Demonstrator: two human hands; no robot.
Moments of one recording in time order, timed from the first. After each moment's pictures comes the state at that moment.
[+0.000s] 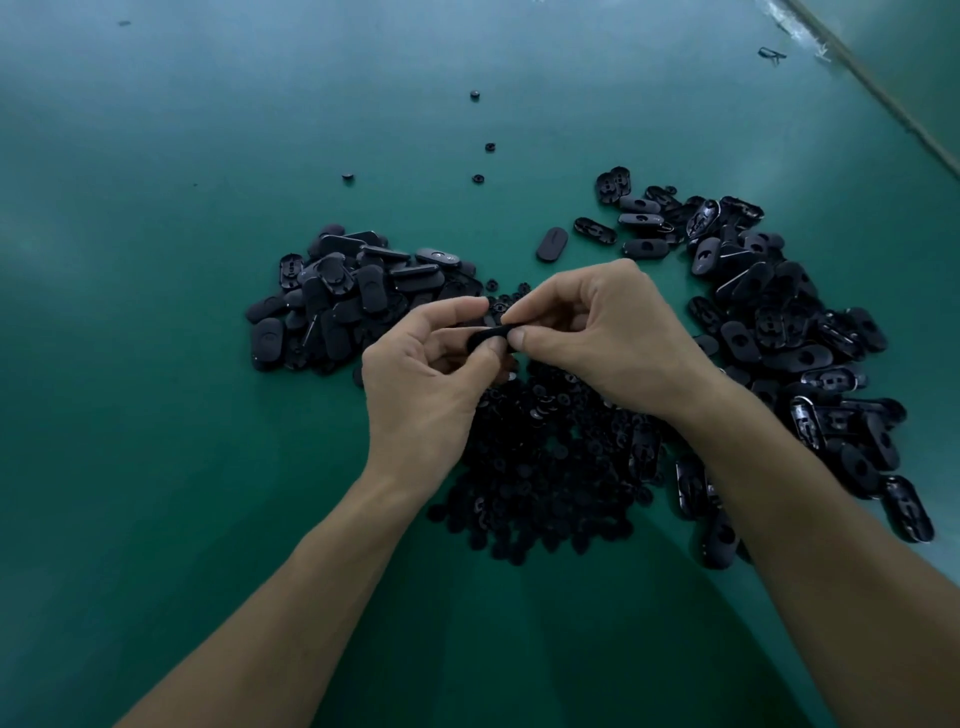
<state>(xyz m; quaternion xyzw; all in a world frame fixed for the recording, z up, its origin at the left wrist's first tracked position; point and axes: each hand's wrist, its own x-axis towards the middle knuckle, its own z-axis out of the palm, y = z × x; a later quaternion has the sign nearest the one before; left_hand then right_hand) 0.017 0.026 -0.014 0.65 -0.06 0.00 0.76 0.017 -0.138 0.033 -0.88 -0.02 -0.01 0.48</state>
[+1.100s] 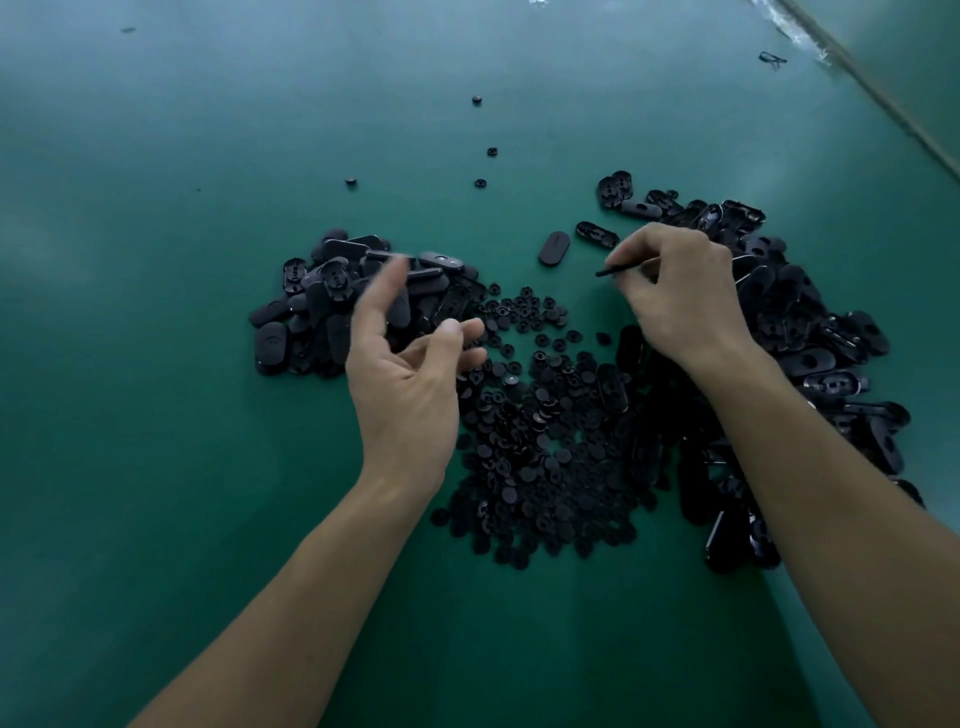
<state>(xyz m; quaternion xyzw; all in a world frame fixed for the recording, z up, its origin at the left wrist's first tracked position) 0.022 0.026 -0.013 0.63 0.00 0.08 0.77 0.048 -0.192 0.013 -0.94 0.14 -0.12 0.29</state>
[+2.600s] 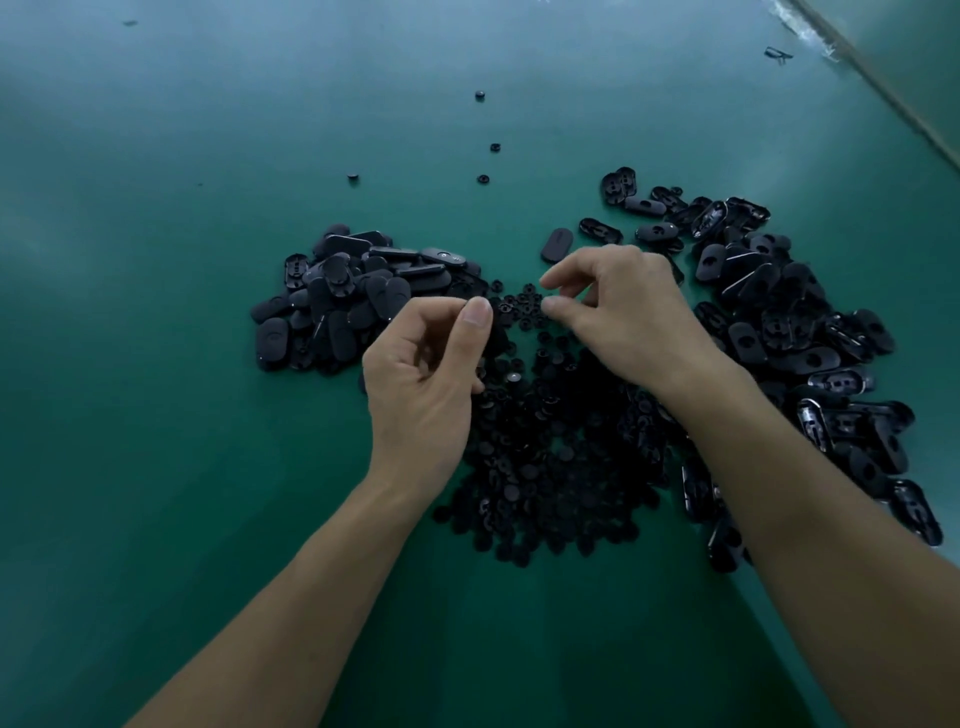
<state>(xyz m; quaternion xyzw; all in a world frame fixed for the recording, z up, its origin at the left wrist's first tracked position) 0.018 0.028 -0.013 0.67 -0.09 0.08 0.73 0.038 -0.152 0.020 -0.95 0.03 -0.05 0.30</state>
